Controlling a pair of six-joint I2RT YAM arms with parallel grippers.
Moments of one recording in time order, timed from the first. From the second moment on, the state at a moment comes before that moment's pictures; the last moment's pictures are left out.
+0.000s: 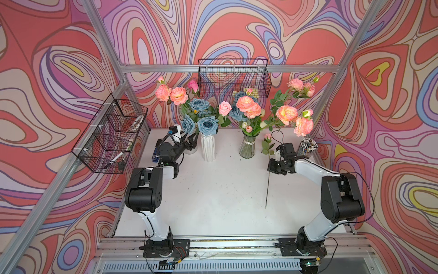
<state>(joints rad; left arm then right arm) -0.01 1.83 0.89 1.16 0.56 -0.40 0.11 1.68 1.03 -0.44 -0.22 0.36</state>
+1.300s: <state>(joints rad) -0.03 1.92 1.07 1.17 0.70 -0.54 0.16 1.72 1.02 -0.45 -0.13 0.38</state>
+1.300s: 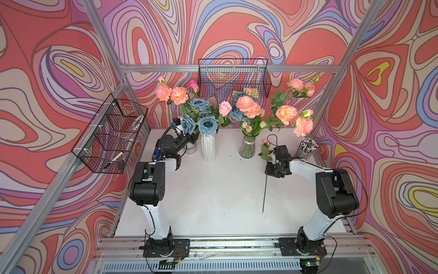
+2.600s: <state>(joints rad) -0.03 1.72 1.05 1.11 0.66 -0.53 0.16 1.58 1.00 -0.43 -0.12 0.37</state>
